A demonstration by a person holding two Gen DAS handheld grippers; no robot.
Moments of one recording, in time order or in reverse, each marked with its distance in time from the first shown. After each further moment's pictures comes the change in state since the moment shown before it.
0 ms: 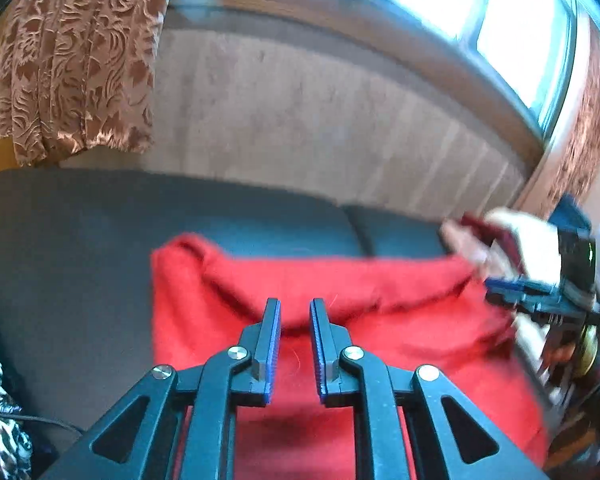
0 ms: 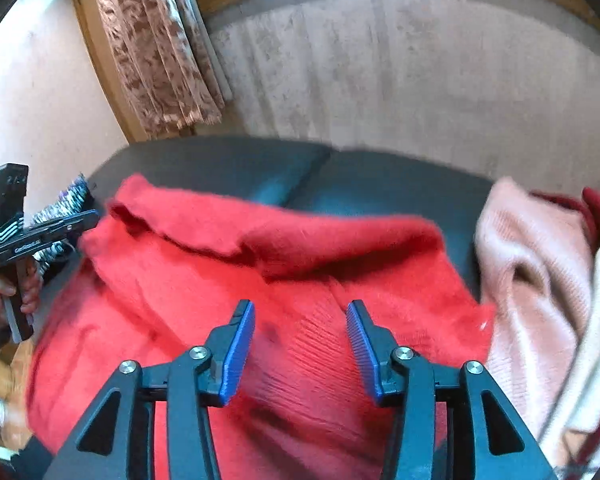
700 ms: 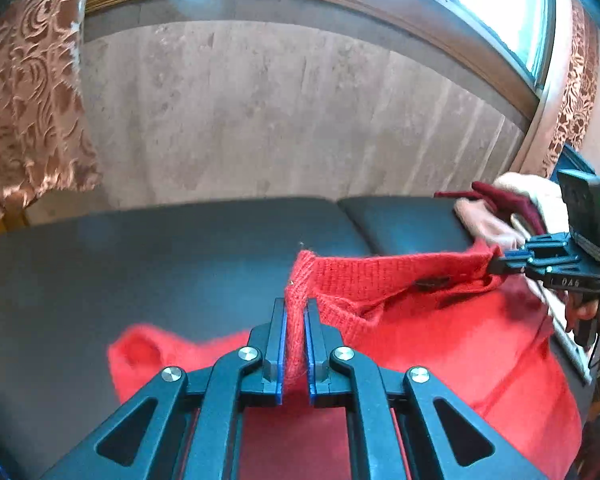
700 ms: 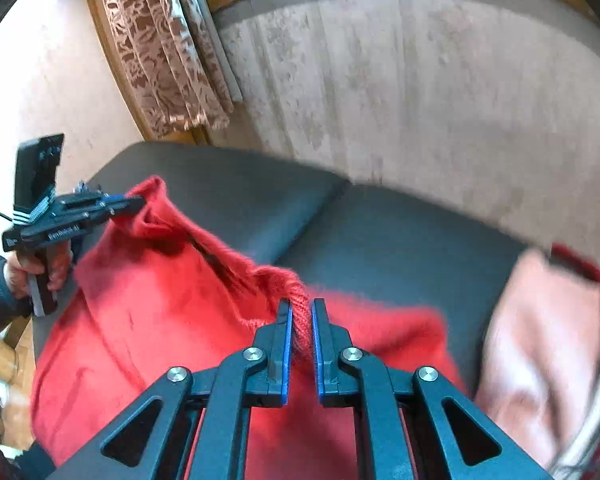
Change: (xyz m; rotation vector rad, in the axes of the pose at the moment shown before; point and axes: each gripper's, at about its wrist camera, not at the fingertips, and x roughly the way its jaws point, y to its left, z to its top) left arm 0.082 0.008 0.038 0.201 0.115 0.021; right arm 0.051 -0.017 0.048 -0.056 0.106 0.035
